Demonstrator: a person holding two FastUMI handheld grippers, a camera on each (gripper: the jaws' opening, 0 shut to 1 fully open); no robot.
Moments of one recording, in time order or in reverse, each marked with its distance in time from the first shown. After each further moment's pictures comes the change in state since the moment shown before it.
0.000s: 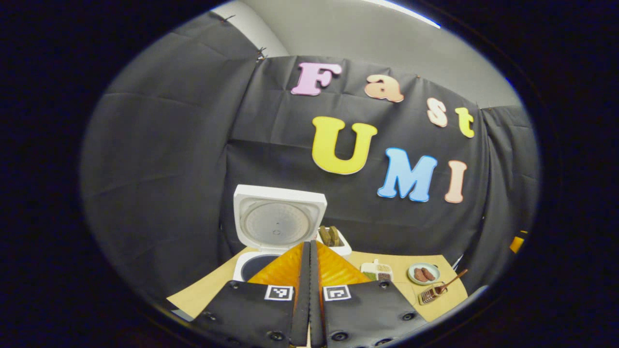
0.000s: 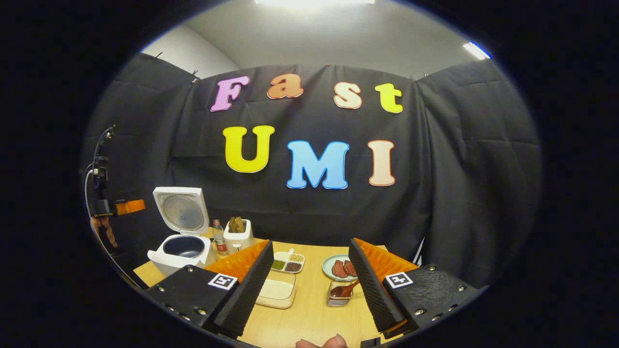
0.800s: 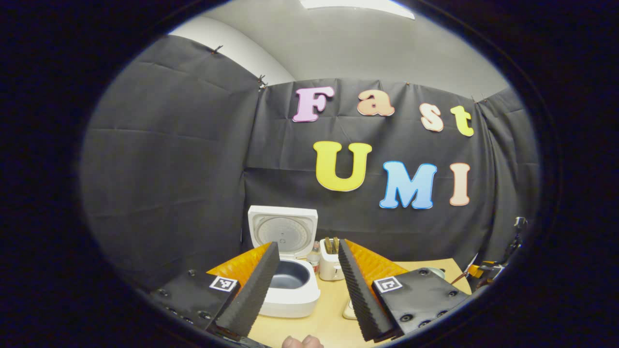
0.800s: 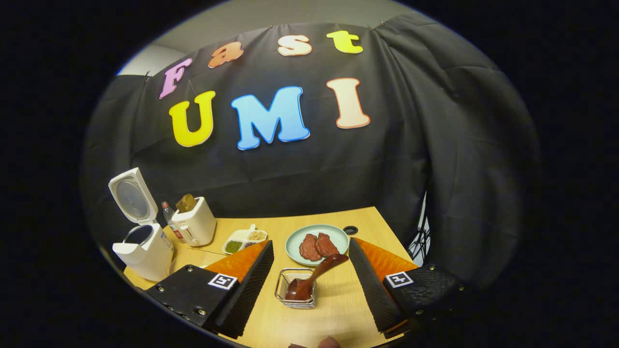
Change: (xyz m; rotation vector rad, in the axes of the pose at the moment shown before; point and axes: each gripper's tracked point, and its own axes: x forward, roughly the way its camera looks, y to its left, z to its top) left arm -0.103 -0.071 0.030 0.076 -0.097 0.184; right arm 0.156 -0.148 -0.159 0.135 0.179 -0.063
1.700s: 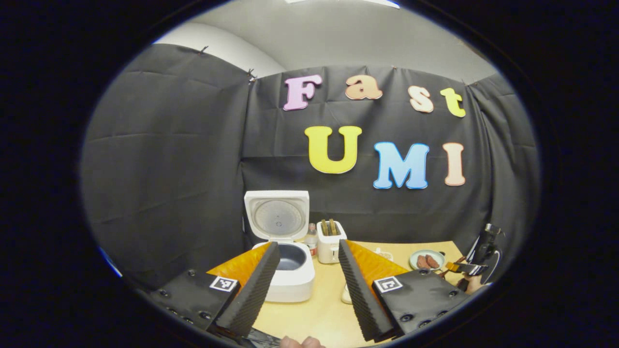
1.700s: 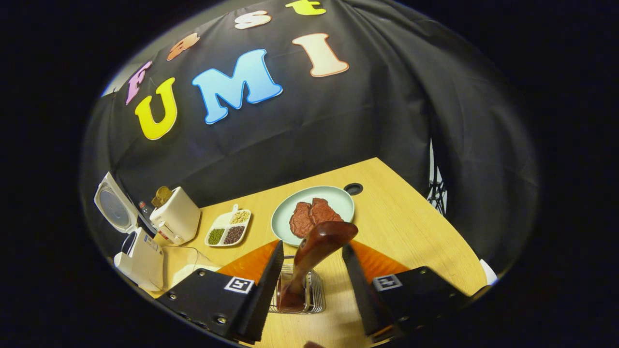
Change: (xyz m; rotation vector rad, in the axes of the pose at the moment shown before) left arm -0.030 -0.031 -0.026 0.054 0.097 -0.002; right arm 0.088 0.003 -0.079 0.218 0.180 0.020
